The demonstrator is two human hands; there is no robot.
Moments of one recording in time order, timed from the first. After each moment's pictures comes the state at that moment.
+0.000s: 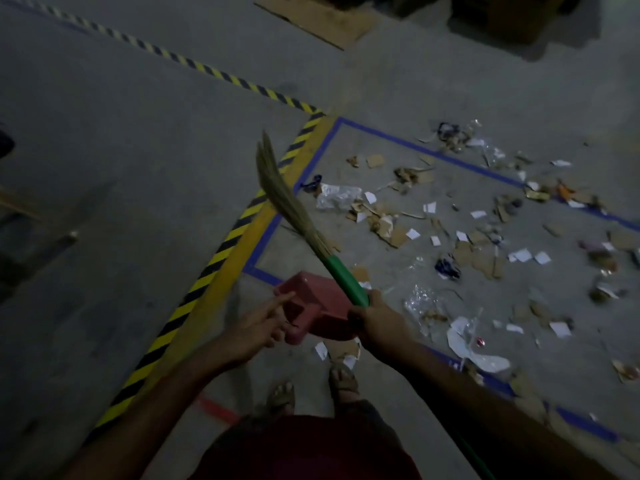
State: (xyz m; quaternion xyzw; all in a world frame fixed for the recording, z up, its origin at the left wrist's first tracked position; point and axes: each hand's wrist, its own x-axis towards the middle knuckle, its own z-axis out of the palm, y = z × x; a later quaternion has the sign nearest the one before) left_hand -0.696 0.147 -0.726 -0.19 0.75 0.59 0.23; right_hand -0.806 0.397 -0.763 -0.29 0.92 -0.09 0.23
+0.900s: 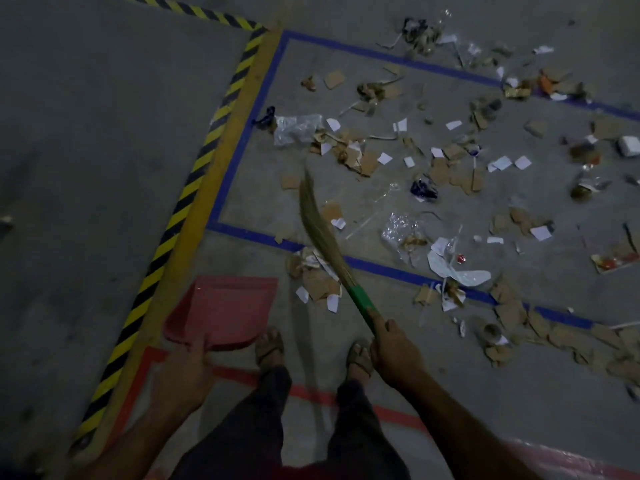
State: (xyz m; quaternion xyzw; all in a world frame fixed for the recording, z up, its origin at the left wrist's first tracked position) left_hand -0.566 0.176 -0.869 -0.19 0.93 0.08 0.30; right_hand -0.684 0.548 -0.889 -0.04 0.92 -0.15 0.36
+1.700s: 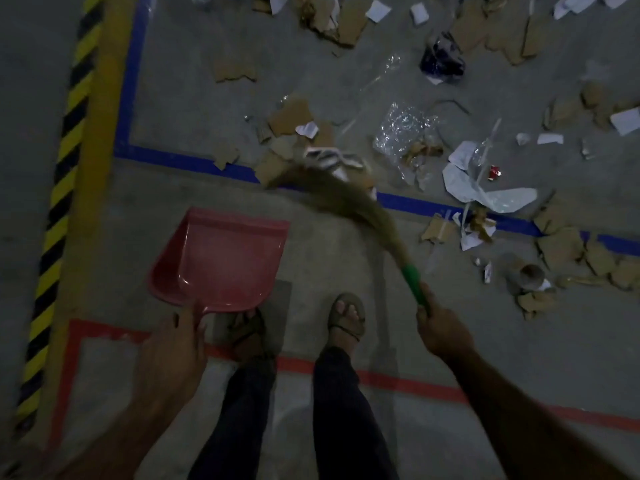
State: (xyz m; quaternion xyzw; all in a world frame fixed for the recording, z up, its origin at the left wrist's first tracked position) left_hand -0.604 0.324 -1.118 -0.17 0.95 0.07 0.26; right_hand -0.676 0.754 -1.234 0.15 0.87 -0.16 0.45
